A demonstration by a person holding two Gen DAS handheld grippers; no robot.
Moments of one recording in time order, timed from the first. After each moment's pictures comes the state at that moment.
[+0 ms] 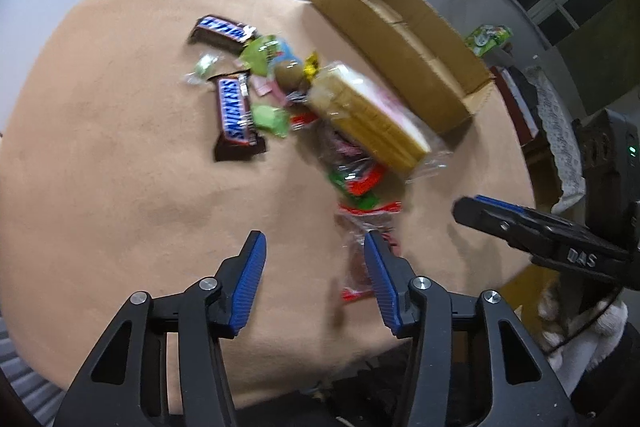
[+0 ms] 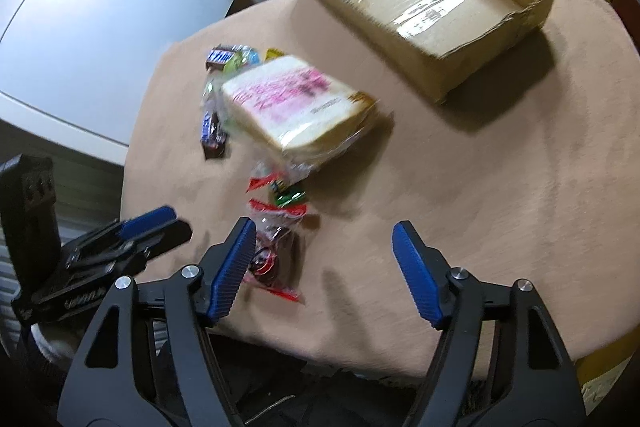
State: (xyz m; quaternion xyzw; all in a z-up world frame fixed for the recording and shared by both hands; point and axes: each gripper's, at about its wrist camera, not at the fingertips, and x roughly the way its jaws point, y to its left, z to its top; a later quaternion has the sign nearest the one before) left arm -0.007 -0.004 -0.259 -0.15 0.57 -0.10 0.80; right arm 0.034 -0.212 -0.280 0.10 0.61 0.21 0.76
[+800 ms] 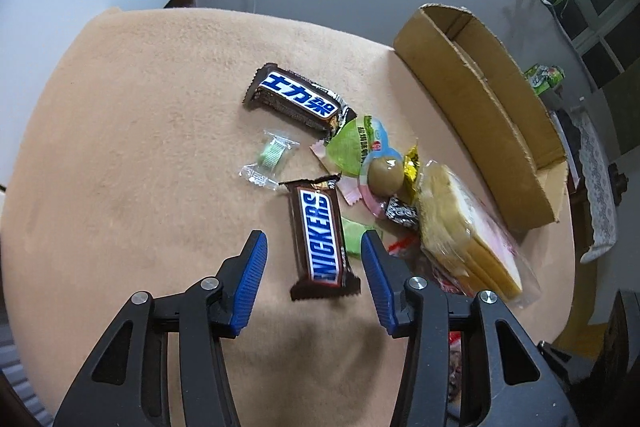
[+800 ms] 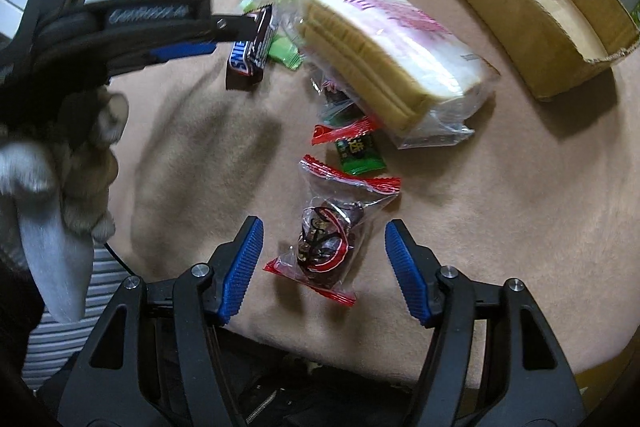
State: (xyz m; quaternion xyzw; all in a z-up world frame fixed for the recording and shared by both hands) left arm 0.076 0.041 -0.286 -0.15 0.57 -0.03 0.81; right arm 0.020 -0.126 -0.312 -0.04 0.64 0.23 0.73
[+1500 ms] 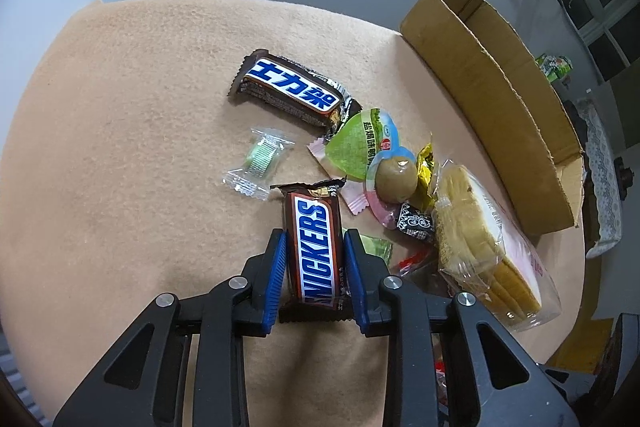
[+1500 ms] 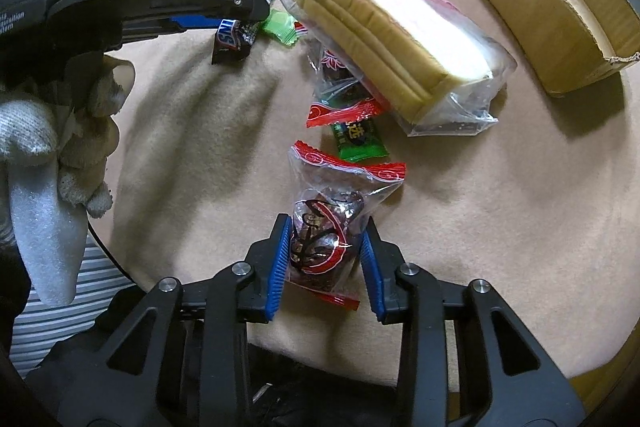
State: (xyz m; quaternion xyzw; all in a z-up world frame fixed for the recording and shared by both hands) left arm 0.094 0.034 -0.305 -0.14 0.58 -0.03 0.80; right arm 0.025 -0.126 -0.327 -0.05 0.66 0.23 0.72
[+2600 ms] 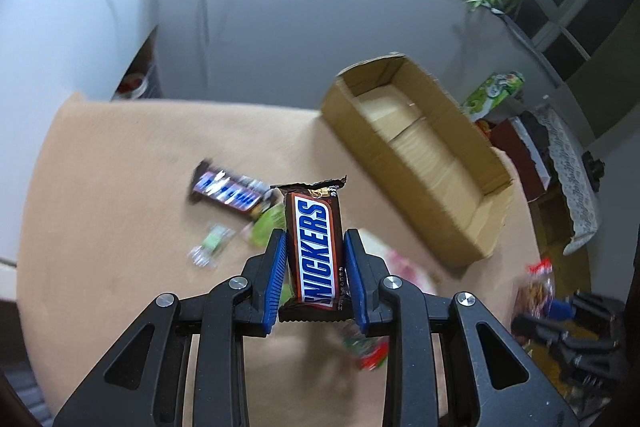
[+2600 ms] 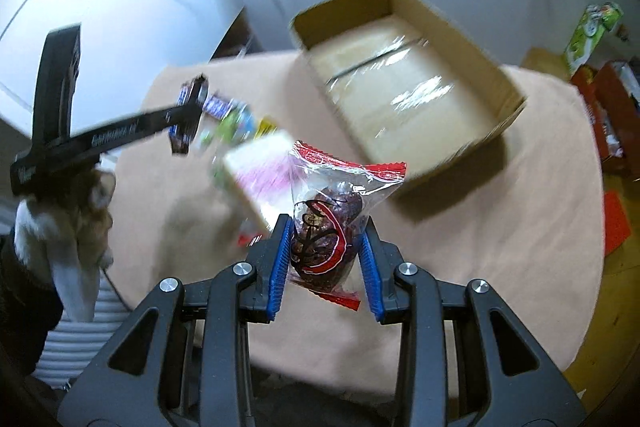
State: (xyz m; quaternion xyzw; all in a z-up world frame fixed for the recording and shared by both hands) left arm 0.117 0.003 -0.221 -0.13 0.52 -0.09 0.84; right arm 0.091 -0.231 -0.209 0.02 0.56 0.17 0.81
